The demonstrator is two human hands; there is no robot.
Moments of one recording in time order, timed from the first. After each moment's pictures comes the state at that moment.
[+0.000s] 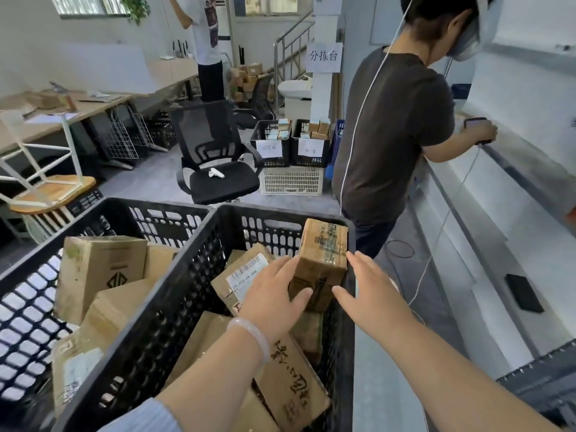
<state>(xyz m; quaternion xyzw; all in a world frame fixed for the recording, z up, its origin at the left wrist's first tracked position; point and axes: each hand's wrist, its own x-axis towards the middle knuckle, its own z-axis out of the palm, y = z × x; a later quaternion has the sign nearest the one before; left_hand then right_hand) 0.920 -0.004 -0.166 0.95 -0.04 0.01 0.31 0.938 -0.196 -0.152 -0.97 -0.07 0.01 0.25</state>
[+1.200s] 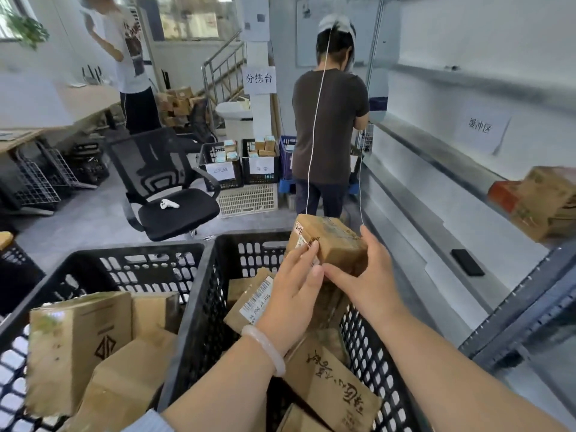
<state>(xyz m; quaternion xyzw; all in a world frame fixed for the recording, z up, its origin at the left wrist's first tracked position) 0.929 0.050 -0.128 0.79 -0.17 -0.02 0.59 0.915 -0.101 -0.106 -0.85 0.10 -0.16 0.49</state>
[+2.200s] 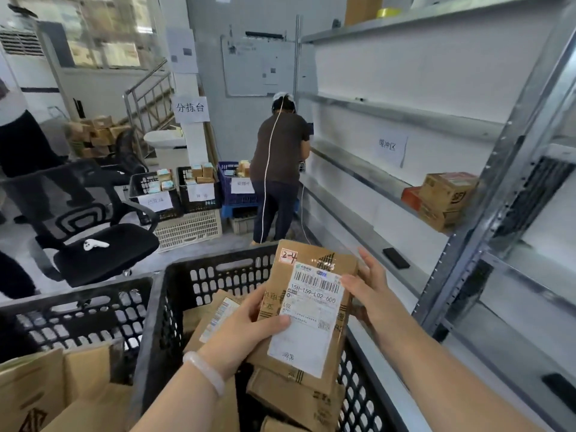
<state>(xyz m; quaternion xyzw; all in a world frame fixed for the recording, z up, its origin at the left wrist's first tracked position) 0.919 0.086 -0.123 0.64 -0.18 -0.32 0.68 0.834 -0.132 -0.096 -0.70 0.14 -0.13 0.69</state>
